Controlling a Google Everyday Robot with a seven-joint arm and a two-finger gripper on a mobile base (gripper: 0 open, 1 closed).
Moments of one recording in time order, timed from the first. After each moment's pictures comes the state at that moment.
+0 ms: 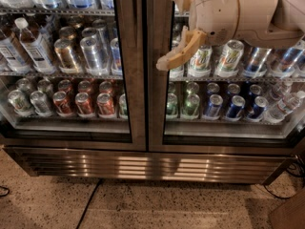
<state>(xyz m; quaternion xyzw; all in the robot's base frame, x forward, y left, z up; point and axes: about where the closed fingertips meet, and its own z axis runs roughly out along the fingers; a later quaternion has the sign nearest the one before) 0.519 -0.005 1.052 -0.60 0.41 0.36 0.58</state>
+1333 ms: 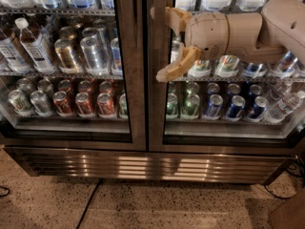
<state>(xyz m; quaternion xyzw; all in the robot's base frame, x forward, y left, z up) 0.536 -0.004 1.006 -0.58 0.44 0.40 0.55</state>
